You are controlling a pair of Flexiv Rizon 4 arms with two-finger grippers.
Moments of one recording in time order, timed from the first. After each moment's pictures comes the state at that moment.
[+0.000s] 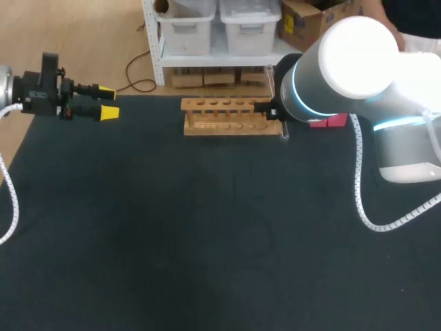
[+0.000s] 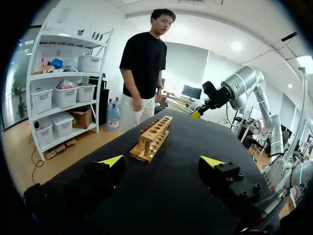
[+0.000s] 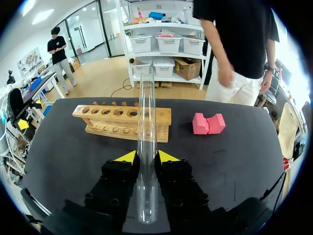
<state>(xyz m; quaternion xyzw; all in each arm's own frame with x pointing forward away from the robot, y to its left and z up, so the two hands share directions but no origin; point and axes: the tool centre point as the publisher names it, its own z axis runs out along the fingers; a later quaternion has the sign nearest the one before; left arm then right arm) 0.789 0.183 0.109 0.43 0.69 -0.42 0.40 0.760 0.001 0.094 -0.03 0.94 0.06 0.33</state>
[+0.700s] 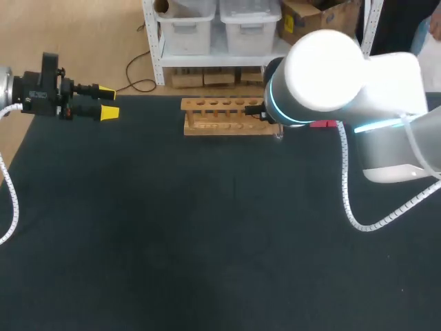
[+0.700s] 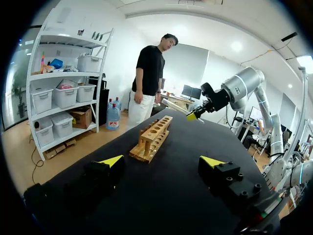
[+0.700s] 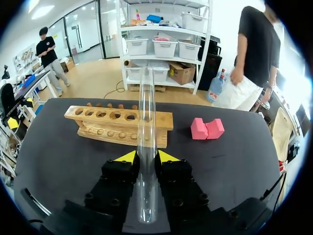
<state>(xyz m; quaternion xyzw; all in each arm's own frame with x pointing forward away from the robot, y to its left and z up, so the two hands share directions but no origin) 0.789 0.183 0.109 0.43 0.69 -0.42 0.40 0.774 0.009 0.080 -0.03 0.94 0.01 0.35</state>
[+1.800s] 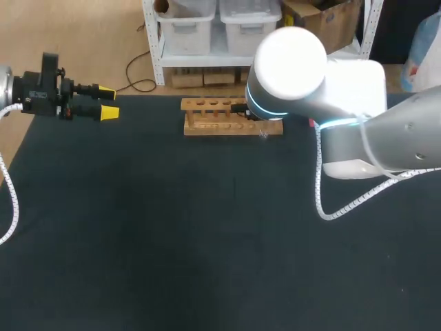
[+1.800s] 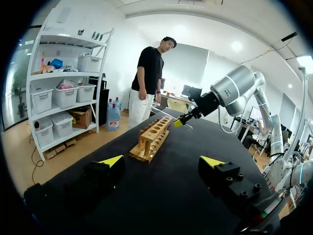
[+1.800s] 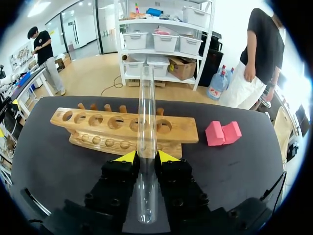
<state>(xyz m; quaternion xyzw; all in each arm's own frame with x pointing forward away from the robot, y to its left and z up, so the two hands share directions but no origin) 0.789 0.183 0.109 0.43 0.69 -0.42 0.40 0.815 0.031 0.048 -0.03 0.94 0.01 0.33</state>
